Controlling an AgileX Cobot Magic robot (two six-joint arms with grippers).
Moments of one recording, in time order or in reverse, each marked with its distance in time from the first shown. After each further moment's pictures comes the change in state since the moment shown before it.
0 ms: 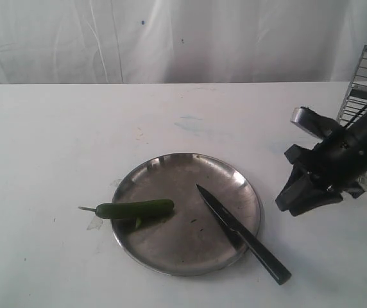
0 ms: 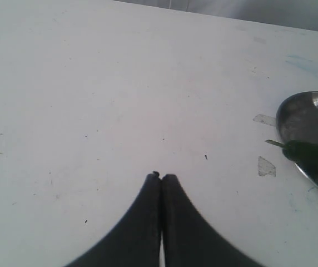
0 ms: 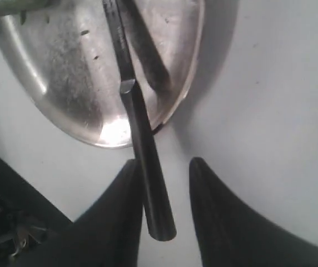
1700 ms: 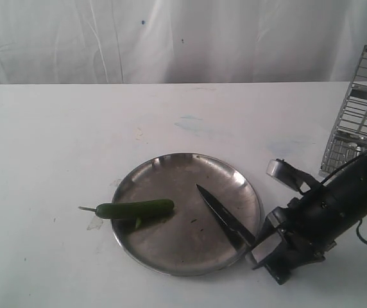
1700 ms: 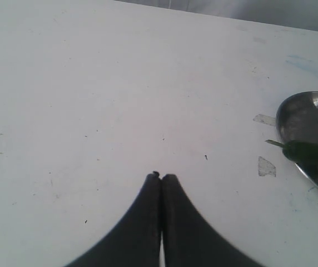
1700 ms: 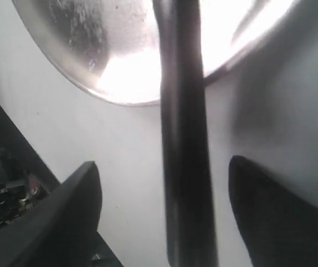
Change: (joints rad) left arm 0.000 0.000 0.000 0.000 0.000 0.000; right arm 0.091 0.036 0.282 0.180 -0.116 -0.324
